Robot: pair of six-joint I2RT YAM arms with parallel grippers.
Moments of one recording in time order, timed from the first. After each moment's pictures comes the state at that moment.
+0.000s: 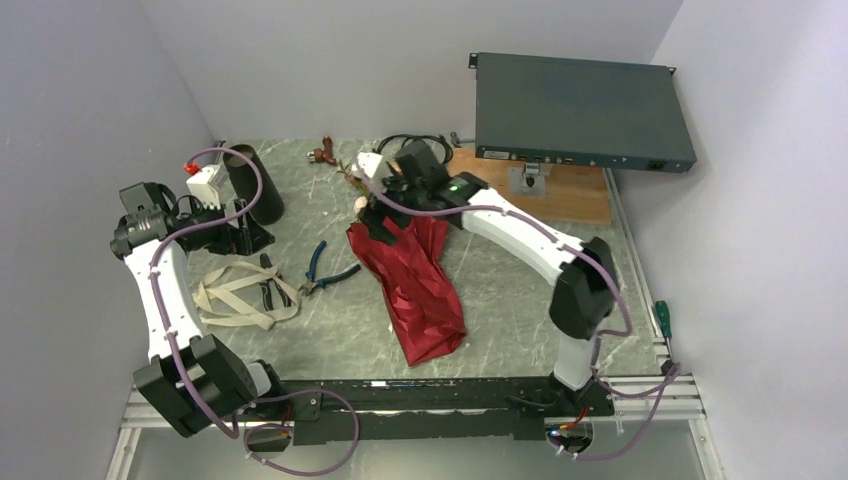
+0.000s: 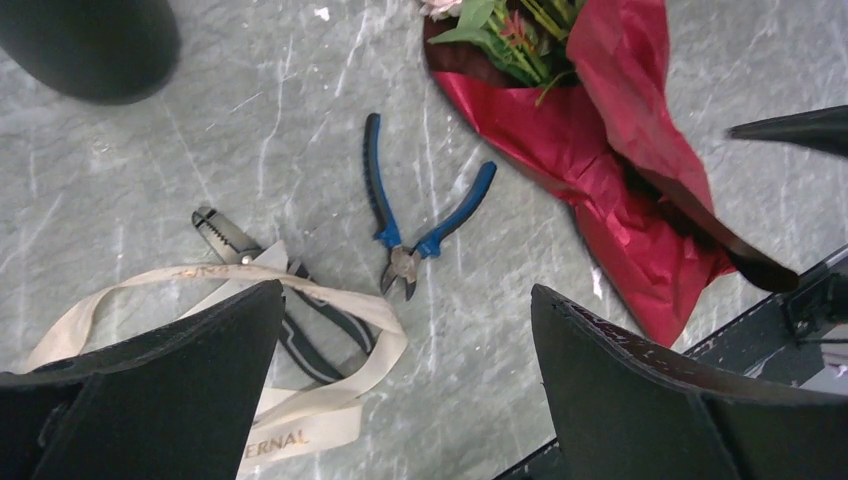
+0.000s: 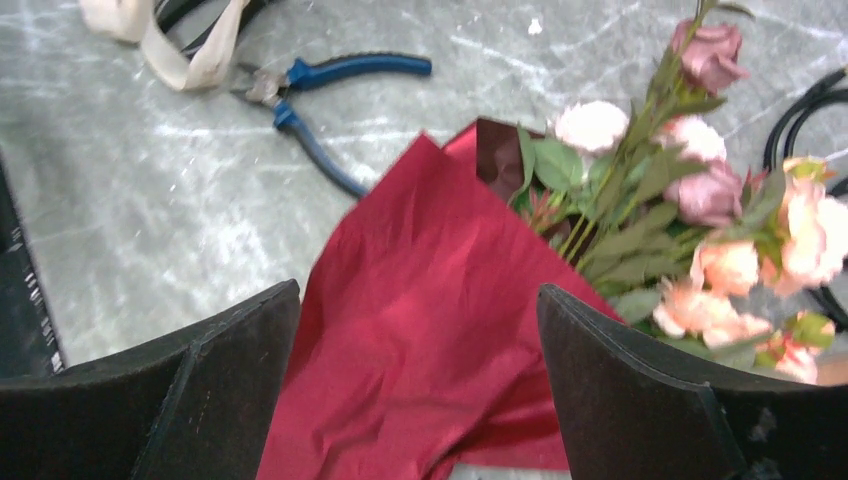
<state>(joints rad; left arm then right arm) 0.54 1.24 1.21 -1.00 0.86 0.48 0.76 1.79 1.65 -0.52 -0.39 -0.30</state>
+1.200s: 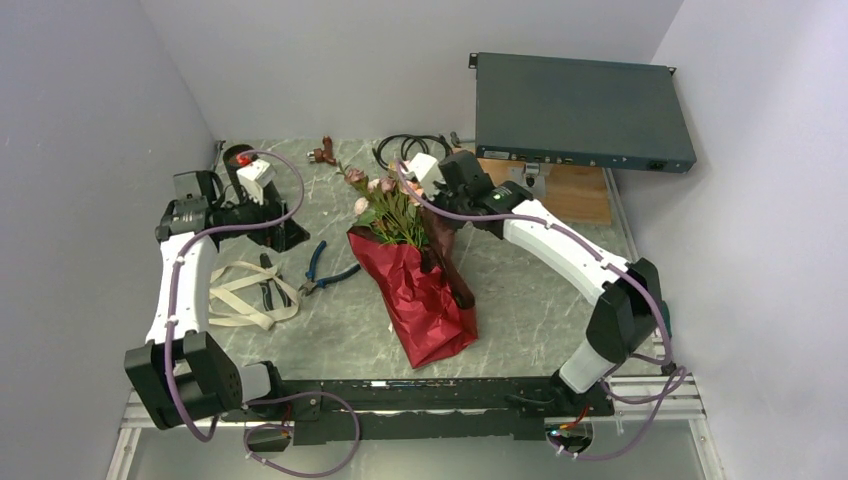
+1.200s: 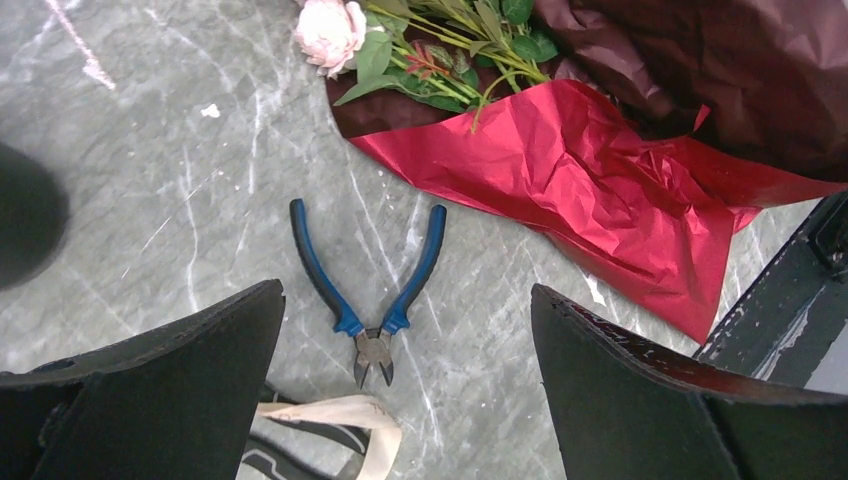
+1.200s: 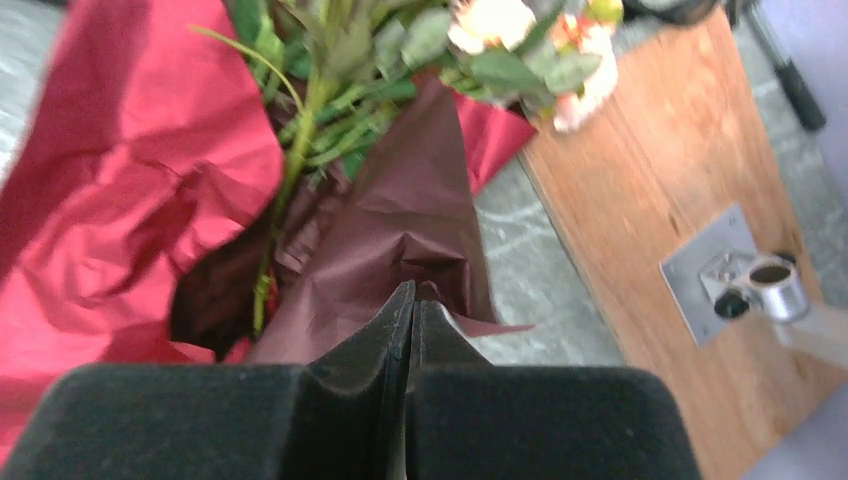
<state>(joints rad) 0.28 1.24 1.11 -0.74 0.89 0.43 0.70 1.63 1.47 -0.62 0.03 -0.34</state>
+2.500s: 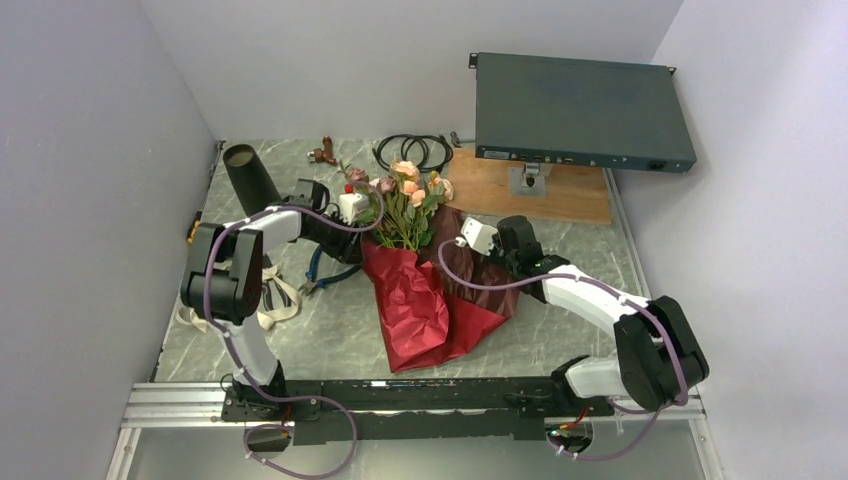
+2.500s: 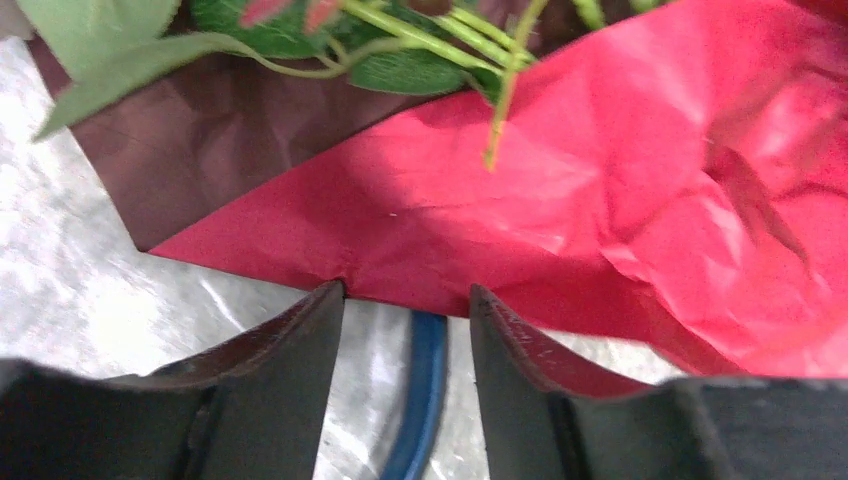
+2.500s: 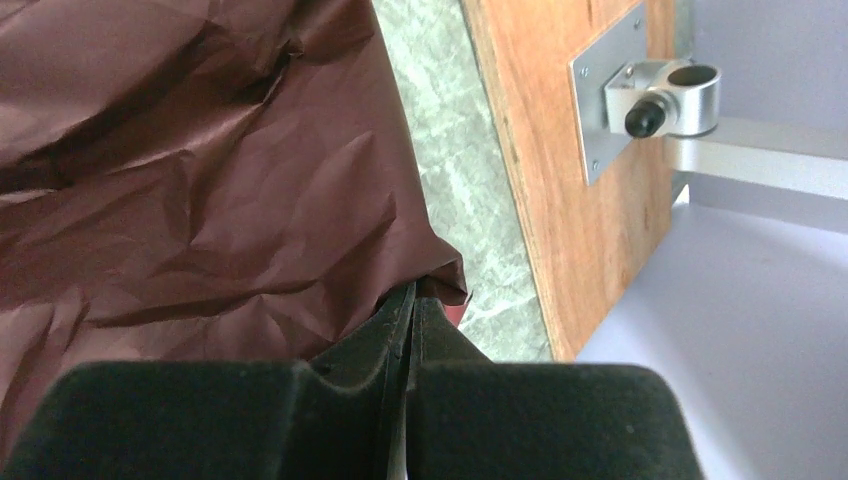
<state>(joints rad) -0.17 1.79 1.06 -0.40 0.67 0.38 0.47 1.31 0.66 -0.05 0.24 -0.84</state>
